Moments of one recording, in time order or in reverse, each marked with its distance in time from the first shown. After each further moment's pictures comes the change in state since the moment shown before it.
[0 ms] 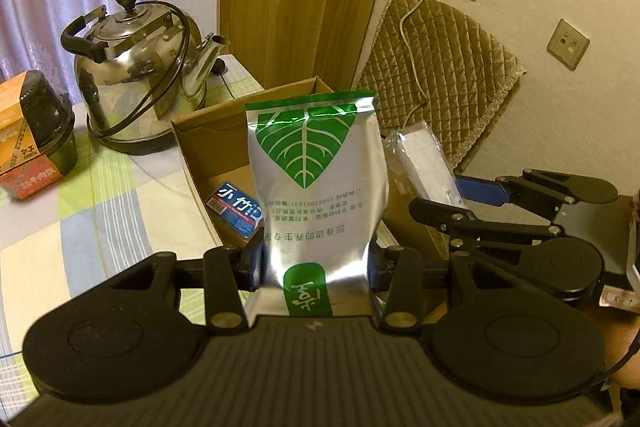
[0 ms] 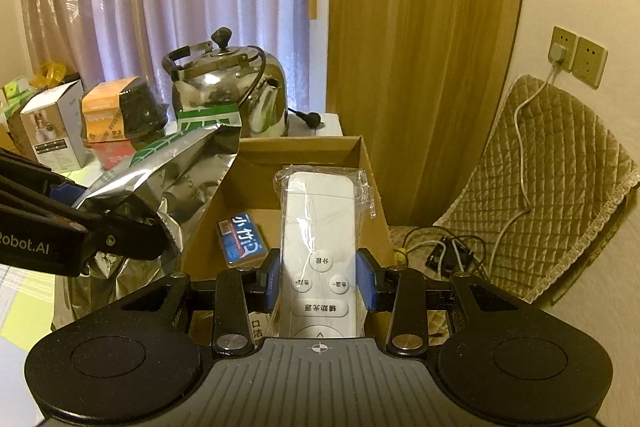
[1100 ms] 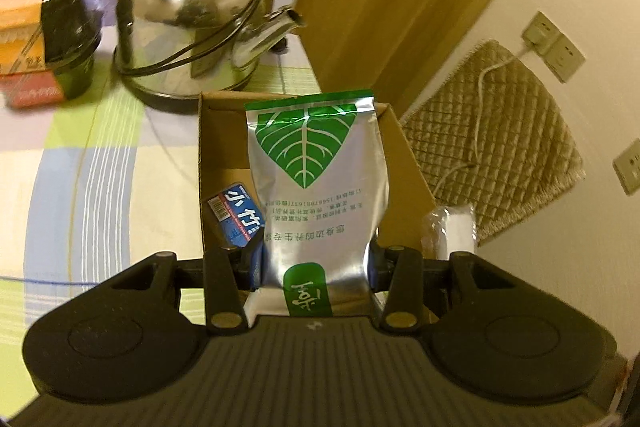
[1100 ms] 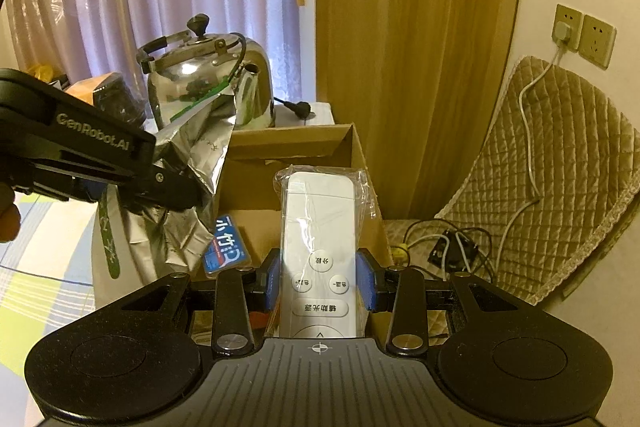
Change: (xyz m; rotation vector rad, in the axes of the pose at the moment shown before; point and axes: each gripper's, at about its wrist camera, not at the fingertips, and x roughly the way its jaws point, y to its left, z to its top) left arm 0.070 0.035 0.030 -0.390 0.006 0.065; right arm 0.047 -0.017 -0.001 0.035 0.018 -0.001
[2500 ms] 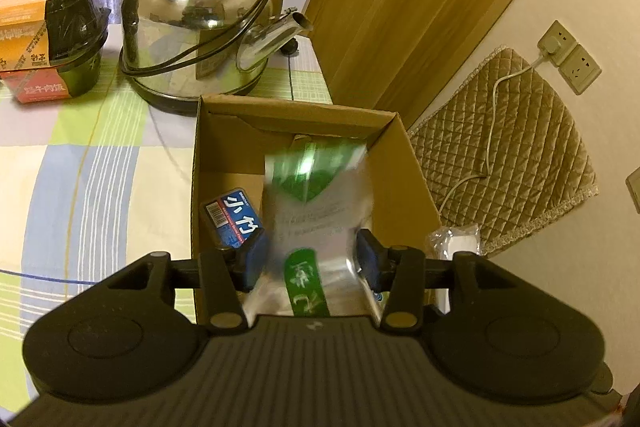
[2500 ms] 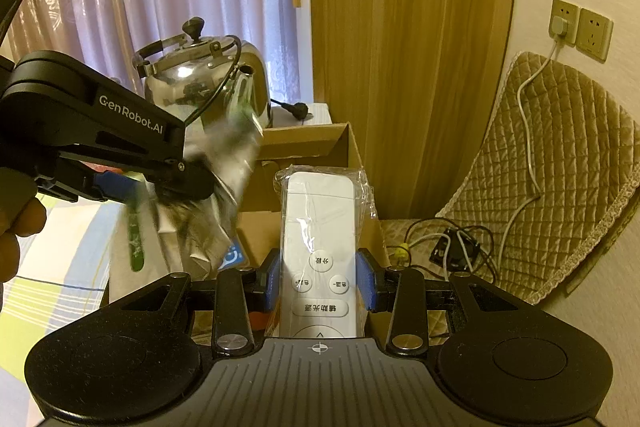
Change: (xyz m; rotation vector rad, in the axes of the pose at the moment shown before) left arm 0.009 -0.011 0.003 -0.015 -0.023 0.034; right arm 0.001 -0.002 -0.001 0.016 -0.009 0.007
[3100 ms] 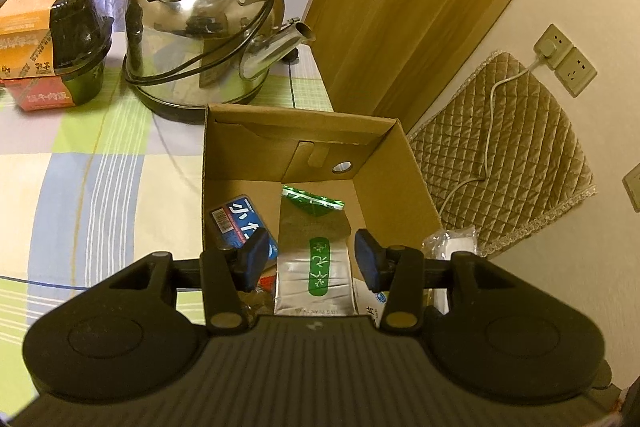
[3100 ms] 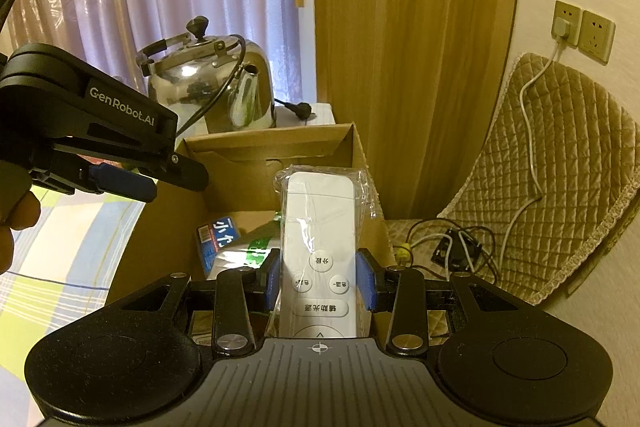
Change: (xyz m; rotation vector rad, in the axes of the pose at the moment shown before) left arm -0.008 0.007 0.000 0.006 -0.020 0.002; right arm 0.001 0.005 0.000 -0.003 -0.007 -0.005
